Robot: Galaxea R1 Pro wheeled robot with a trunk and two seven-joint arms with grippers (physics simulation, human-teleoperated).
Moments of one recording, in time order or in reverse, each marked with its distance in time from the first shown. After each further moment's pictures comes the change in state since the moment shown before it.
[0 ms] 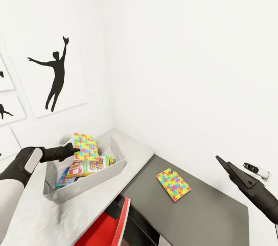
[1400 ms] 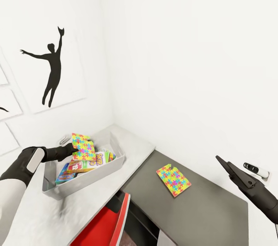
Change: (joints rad) left arm -0.002 -0.012 -0.002 0.003 -0.004 -0.061 0.097; right arm 0.000 -0.002 0.000 0.000 0.000 0.001 0.000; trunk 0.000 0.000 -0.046
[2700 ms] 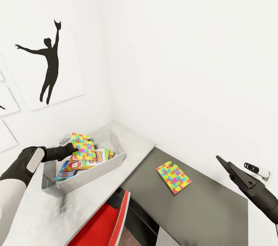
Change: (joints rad) left arm 0.000 0.000 0.000 -0.001 0.002 -0.004 -0.001; right arm 0.000 -0.001 -0.002 0.001 0.000 -0.005 0.002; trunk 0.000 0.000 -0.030
